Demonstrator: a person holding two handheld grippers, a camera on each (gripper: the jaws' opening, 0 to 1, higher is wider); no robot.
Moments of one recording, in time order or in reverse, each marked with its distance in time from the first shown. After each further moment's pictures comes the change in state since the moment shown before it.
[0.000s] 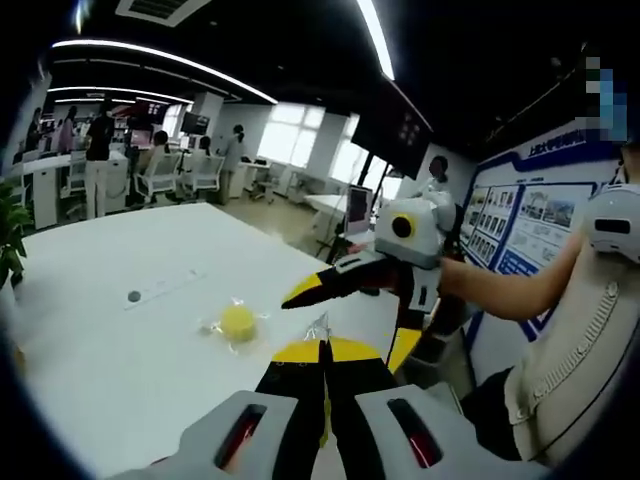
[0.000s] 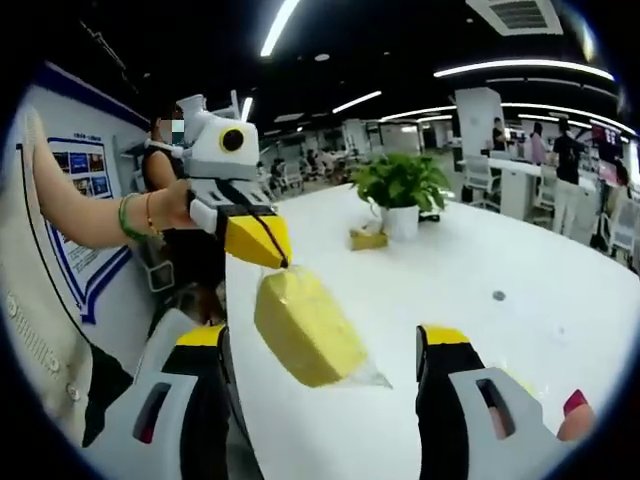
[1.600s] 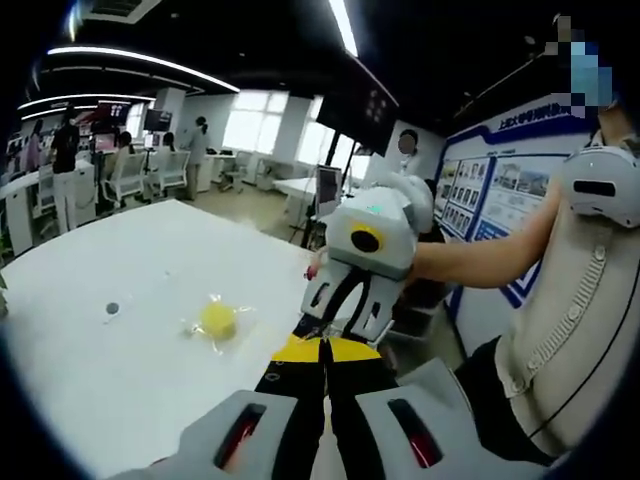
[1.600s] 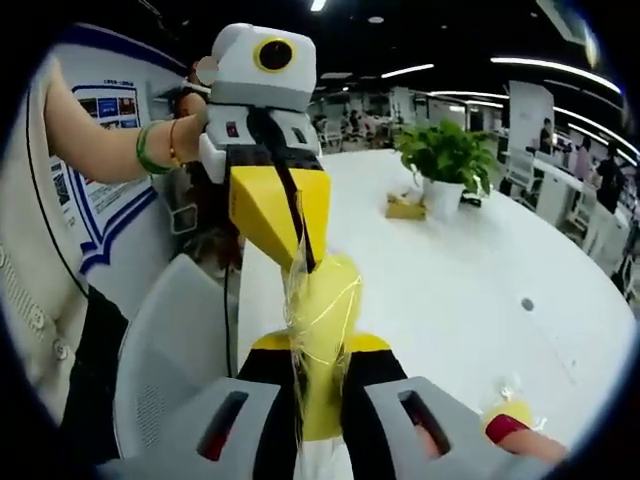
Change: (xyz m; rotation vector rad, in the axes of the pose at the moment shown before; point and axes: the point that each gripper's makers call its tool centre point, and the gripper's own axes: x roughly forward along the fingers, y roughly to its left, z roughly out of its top) left arm 0.012 -0.011 -0.012 0.102 0.078 -0.102; right arm 0.029 0.019 -0.028 -0.154 0.167 0.106
